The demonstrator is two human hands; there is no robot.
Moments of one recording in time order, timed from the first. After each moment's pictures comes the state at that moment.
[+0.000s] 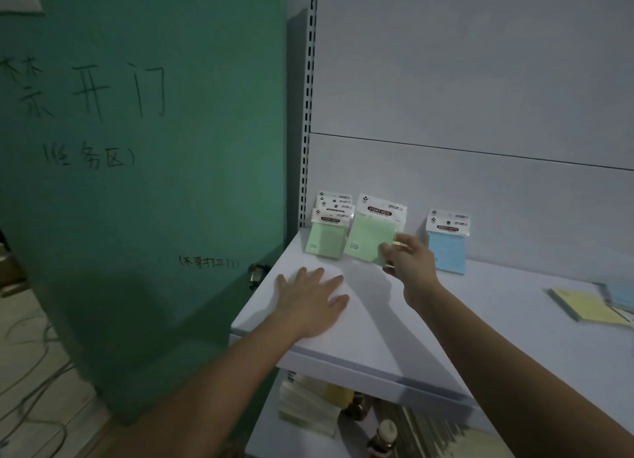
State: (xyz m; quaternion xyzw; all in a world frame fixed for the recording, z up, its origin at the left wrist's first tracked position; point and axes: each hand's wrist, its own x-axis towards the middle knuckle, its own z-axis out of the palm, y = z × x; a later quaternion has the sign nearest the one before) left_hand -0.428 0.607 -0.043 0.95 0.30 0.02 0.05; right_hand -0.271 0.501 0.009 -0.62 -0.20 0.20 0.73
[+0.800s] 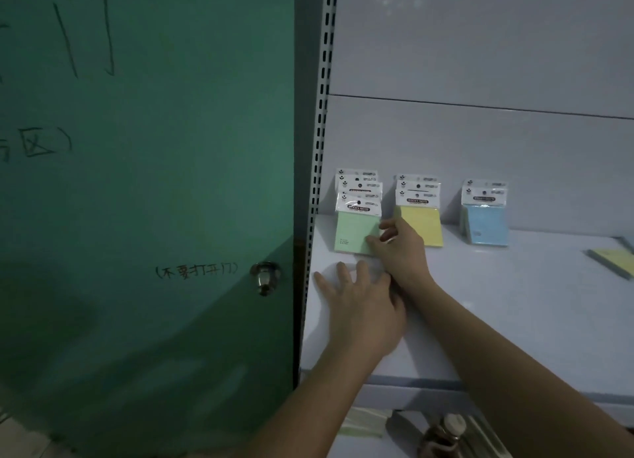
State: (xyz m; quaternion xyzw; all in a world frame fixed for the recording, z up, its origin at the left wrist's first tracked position) left_hand -0.438 0.631 -0.052 0.95 0.23 0.18 0.09; right_hand -0.299 0.618 -0.045 -0.80 -0.28 -0.06 0.53
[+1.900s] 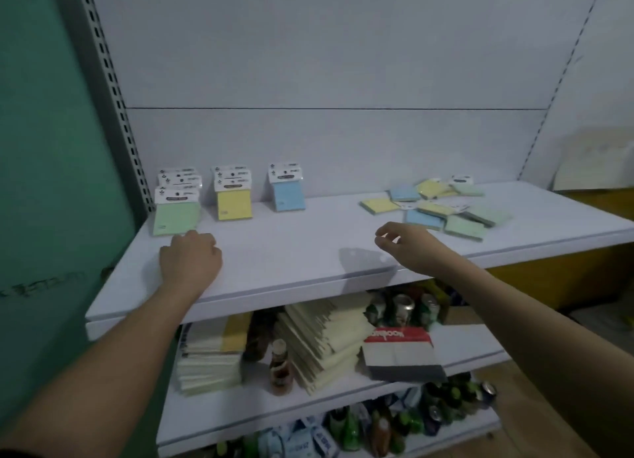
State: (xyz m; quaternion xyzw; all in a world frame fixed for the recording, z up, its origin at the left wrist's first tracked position) left_hand -0.428 0.555 -0.020 0.93 0.30 0.20 0.02; right_hand -0.282 0.206 0.003 -0.92 -0.28 -0.01 0.27
